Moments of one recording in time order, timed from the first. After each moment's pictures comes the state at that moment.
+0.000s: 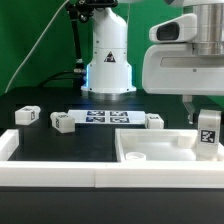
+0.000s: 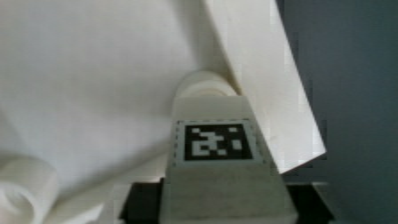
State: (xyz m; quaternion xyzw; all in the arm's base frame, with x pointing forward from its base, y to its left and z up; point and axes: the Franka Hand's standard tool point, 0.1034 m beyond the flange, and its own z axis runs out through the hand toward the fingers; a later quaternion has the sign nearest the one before) arm 0.629 0.116 0.085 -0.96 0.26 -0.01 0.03
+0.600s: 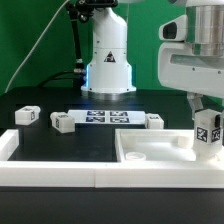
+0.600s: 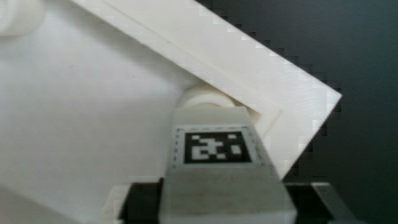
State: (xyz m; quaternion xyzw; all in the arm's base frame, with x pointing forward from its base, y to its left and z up) arm 0.626 0.119 0.084 -0.85 0.53 0.01 0.03
